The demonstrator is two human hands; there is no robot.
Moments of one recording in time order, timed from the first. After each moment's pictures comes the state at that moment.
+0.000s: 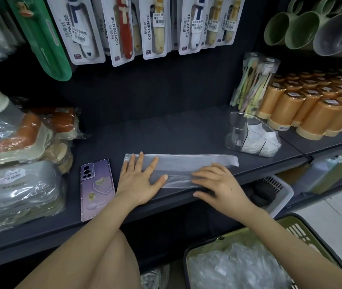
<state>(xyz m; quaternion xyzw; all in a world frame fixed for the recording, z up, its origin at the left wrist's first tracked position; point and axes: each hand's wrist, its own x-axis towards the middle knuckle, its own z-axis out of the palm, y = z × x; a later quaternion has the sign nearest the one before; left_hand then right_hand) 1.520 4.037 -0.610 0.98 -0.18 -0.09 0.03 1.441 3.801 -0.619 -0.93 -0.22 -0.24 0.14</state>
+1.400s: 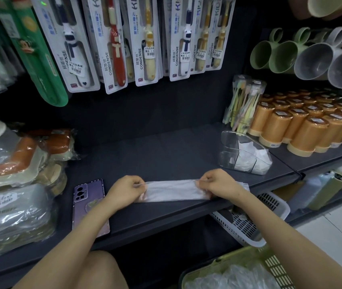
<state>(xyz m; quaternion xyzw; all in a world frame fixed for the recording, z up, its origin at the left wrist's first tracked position) 1.543 4.049 -0.577 0.92 -0.15 -0.13 0.33 1.485 3.780 -0.575 -0.91 0.09 0.05 0.40</state>
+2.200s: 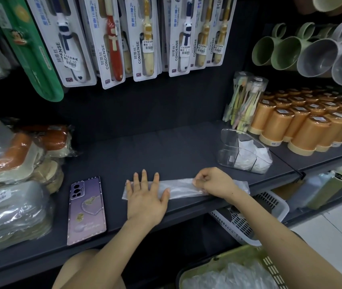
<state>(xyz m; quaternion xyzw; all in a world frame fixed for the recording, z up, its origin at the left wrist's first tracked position) 1.503 3.991 -0.612 0.99 -0.13 -0.06 0.05 1.491 3.783 -0.578 -0.92 0.09 0.06 0.36</state>
